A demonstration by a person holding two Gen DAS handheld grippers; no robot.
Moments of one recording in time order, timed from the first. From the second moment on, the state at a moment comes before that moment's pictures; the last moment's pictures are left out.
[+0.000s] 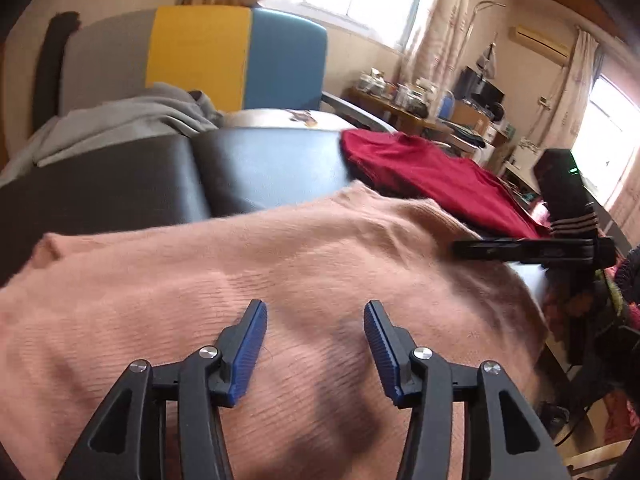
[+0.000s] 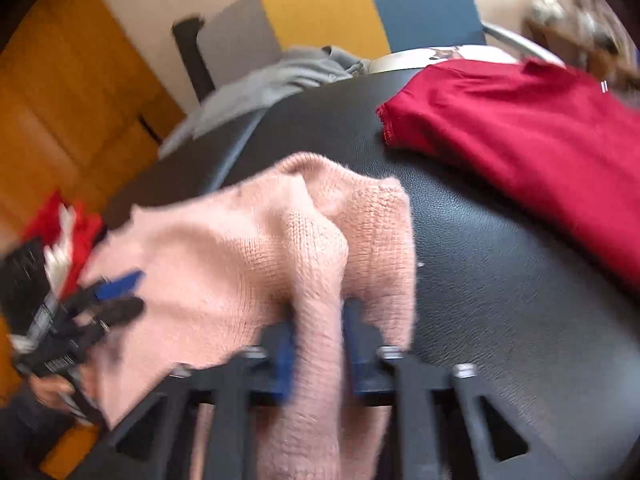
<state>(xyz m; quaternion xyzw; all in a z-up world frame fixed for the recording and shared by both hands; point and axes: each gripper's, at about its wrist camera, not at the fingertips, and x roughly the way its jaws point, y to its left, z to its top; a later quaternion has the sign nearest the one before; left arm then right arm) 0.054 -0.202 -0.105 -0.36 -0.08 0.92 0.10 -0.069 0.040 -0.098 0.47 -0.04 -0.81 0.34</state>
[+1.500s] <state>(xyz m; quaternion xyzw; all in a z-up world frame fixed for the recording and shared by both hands) 0.192 -0.335 -0.107 -0.31 -0.29 0.91 0.00 -0.038 -0.099 -0.113 0.41 0.09 -0.80 0.42</state>
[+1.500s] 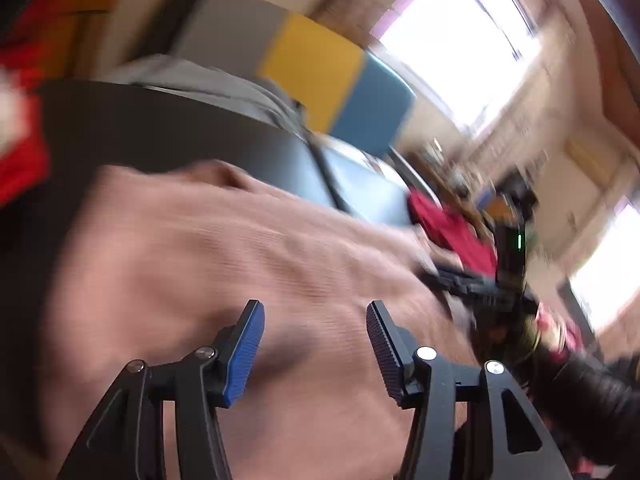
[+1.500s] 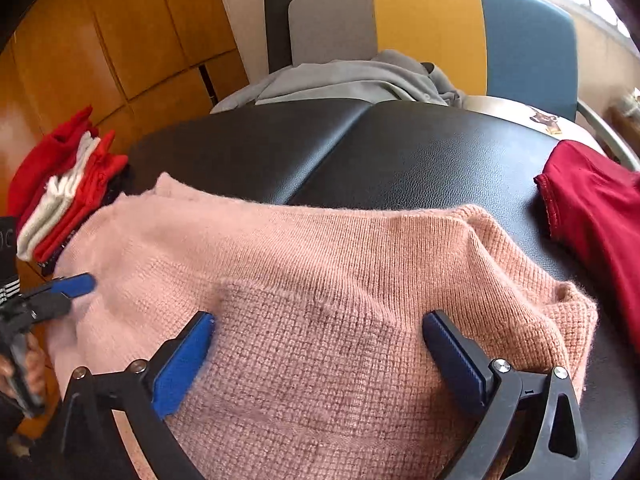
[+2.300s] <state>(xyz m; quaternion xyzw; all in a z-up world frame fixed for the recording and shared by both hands) 0.192 -0.438 -0.146 -0.42 -0.35 0.84 -0.05 -0.043 -0.098 -0.115 0.39 0.09 -0.81 0.43</state>
